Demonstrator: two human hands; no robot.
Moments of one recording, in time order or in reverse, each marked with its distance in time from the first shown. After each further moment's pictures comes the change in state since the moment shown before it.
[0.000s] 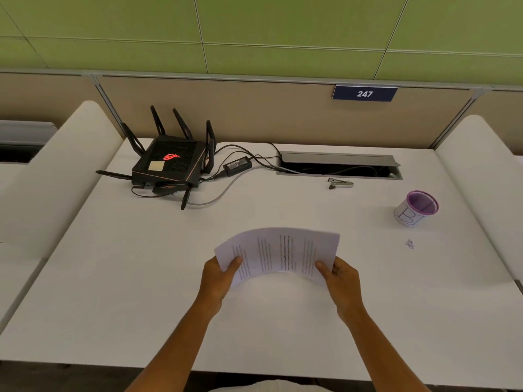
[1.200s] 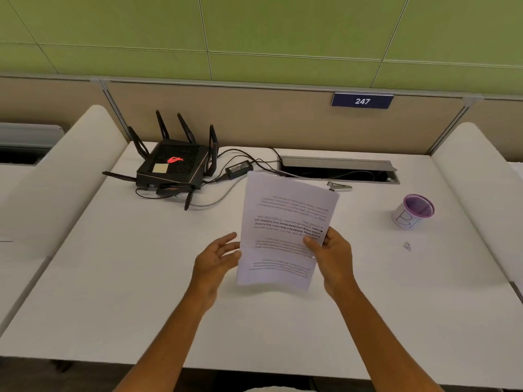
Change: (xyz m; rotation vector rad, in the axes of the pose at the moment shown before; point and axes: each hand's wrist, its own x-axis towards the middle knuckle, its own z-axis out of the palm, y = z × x) left_hand -0.015 0.033 -0.020 -0.193 -0.176 0.100; right_hand -0.006 -0.072 0.026 0.217 -0.040 -0.052
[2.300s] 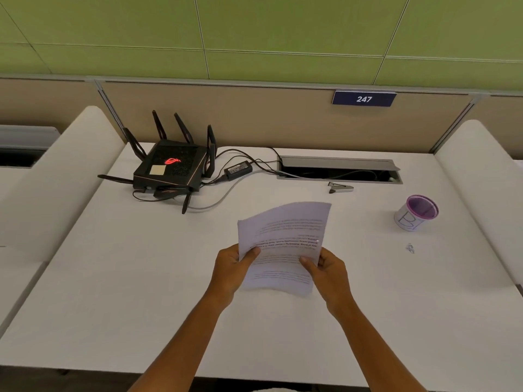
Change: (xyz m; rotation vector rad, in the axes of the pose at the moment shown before) left_hand 0.009 0.003 0.043 0.187 0.008 0.052; right_hand 0.005 0.045 -0.013 -0.201 -0.089 0.011
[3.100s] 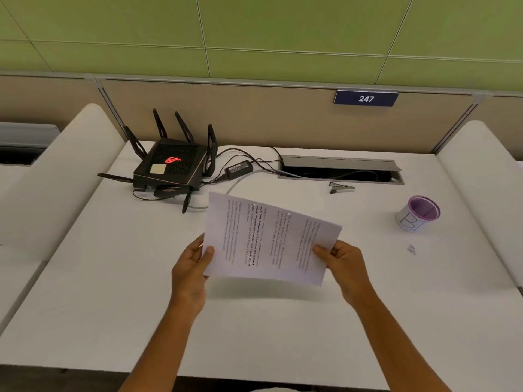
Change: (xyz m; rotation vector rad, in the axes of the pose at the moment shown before) left_hand -0.002 -0.011 -0.063 -0.403 0.246 -0.085; right_hand 0.016 -0.028 -0.028 0.114 -0.001 0.035
